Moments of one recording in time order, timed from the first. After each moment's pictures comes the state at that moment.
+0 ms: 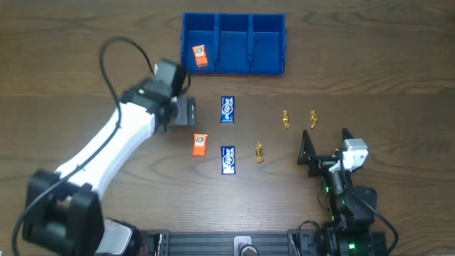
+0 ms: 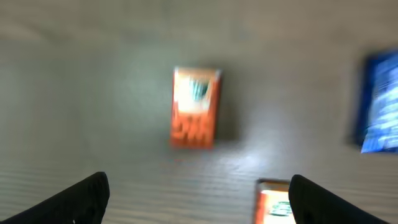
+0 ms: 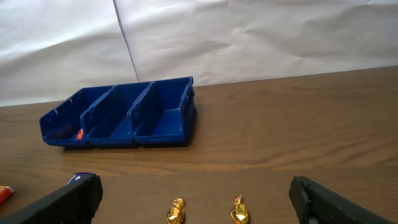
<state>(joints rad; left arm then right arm) -0.39 1.60 1.08 -0.74 -0.13 -0.37 0.08 0.01 0.01 -0.08 -0.02 0.16</state>
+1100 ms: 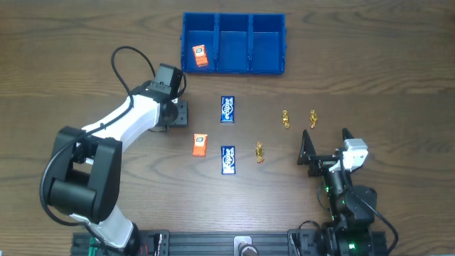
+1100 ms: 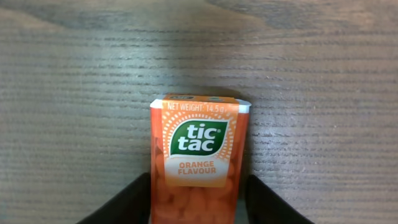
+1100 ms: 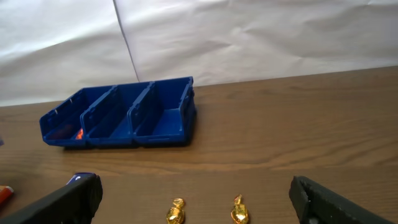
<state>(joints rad) -0.31 1.83 1.03 -0.52 -0.03 -0.30 0.08 0.01 0.01 -0.08 -0.02 0.16</state>
